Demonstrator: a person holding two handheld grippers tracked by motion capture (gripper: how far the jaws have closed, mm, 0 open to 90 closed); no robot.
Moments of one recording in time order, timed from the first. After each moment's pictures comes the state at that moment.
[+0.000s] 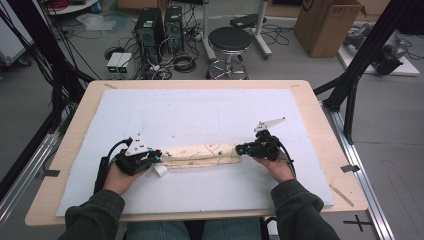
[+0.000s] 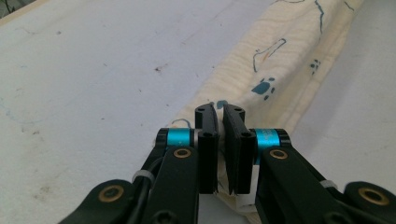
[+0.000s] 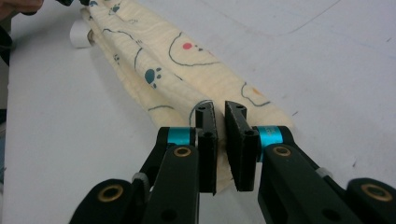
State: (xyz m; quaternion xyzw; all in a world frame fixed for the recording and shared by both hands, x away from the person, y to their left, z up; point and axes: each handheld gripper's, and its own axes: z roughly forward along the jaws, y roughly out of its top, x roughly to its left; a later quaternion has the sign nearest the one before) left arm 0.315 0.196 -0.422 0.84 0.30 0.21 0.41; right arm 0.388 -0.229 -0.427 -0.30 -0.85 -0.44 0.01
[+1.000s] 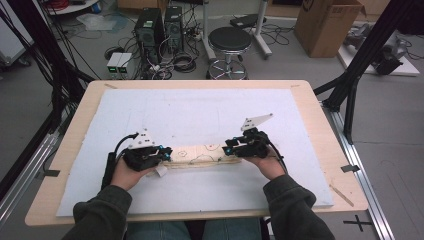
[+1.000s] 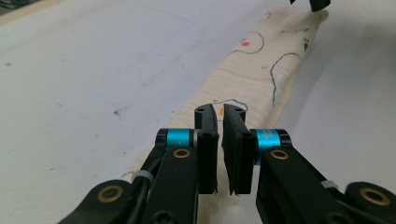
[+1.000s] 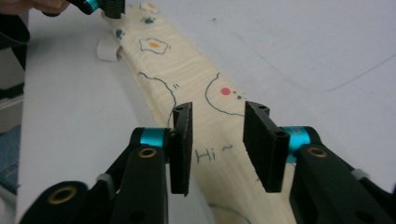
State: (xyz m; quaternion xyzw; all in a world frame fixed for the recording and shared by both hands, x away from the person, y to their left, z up) left arm 0.329 0.170 -0.412 0.83 0.28 0.15 0.46; right arm 0.383 -0.185 -0.404 -0.23 -0.87 -0.44 -0.02
